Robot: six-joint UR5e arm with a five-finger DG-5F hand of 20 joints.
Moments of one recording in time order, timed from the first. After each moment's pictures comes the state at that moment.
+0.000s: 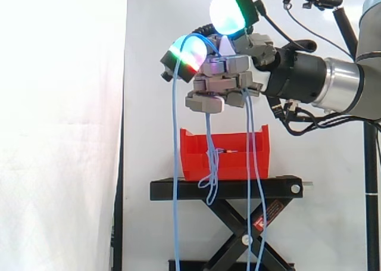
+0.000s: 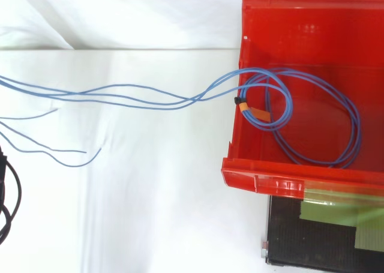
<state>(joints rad) 0.20 -2.21 -1.12 -2.75 -1.49 -0.37</state>
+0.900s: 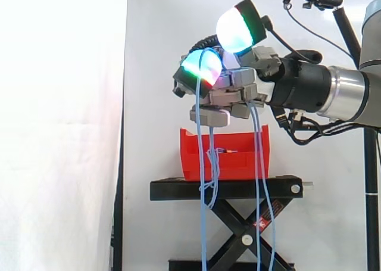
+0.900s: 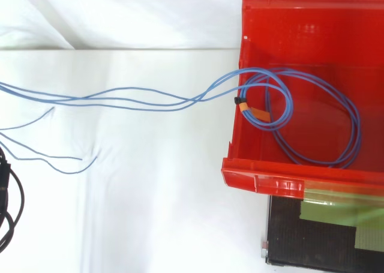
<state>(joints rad) 0.21 -2.21 -1.14 -2.75 -1.49 -0.37</state>
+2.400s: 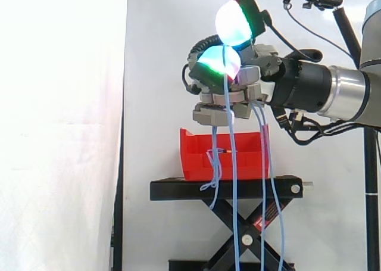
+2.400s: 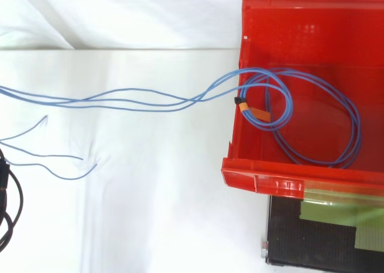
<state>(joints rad) 0.21 -2.21 -1.14 -2.76 -1.48 -0.35</state>
